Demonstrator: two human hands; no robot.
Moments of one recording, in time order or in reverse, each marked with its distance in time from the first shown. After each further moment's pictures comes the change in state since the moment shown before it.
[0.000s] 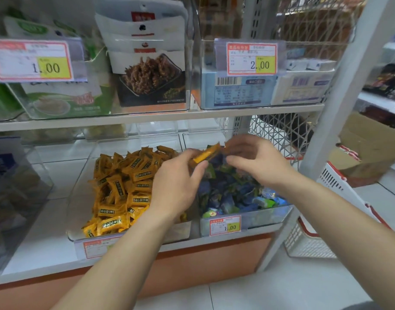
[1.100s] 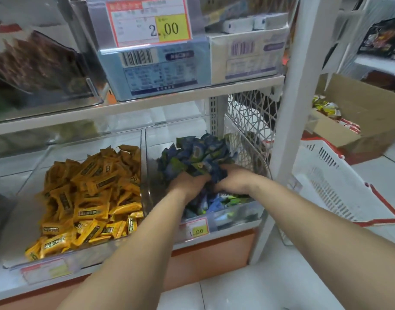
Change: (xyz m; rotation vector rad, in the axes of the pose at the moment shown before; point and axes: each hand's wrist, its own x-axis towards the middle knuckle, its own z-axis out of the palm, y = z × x) left_hand 0.030 0.001 0.154 -0.112 -0.522 -0.734; right_hand 0.033 0.124 -0.025 -0.499 -0.326 0.418
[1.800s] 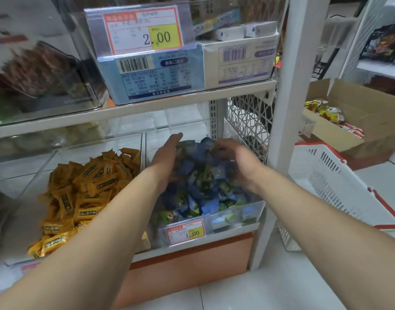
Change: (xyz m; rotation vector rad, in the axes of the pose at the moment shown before) left_hand -0.003 0.041 -0.059 -0.610 0.011 -0.058; right_hand -0.010 -0.010 -0.027 0.999 0.169 -0.048
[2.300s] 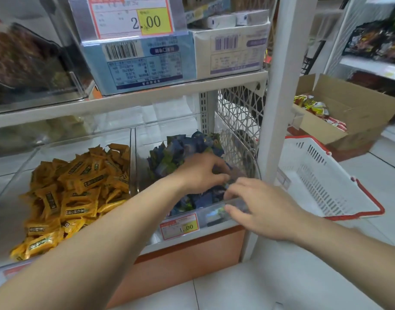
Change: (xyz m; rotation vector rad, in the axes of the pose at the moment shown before) left_hand -0.022 -0.021 0.049 1.062 -0.482 0.735; right_hand -0.110 0.031 -0.034 -1.385 -0.099 -0.439
